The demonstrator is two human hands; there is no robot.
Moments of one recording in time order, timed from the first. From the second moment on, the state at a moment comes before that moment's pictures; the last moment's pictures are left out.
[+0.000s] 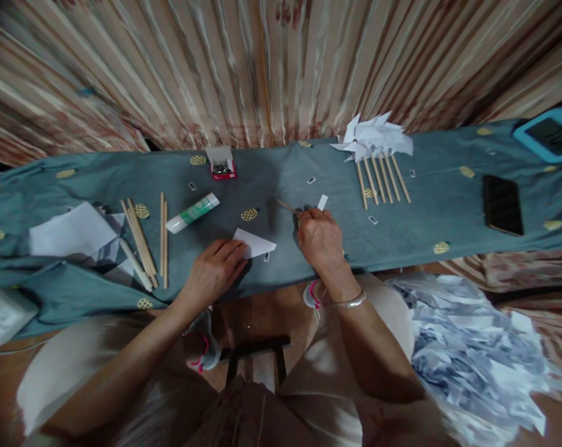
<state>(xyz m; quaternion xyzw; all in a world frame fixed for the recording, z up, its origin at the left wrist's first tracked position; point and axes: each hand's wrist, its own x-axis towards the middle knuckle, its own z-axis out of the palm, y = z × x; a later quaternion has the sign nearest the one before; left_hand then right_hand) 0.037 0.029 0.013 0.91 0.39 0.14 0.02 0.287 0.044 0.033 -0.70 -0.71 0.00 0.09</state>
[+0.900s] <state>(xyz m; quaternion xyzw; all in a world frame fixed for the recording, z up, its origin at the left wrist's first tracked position) 0.033 0.061 0.038 0.30 0.54 0.41 0.67 0.286 0.052 0.030 -0.66 -0.55 0.35 0.36</state>
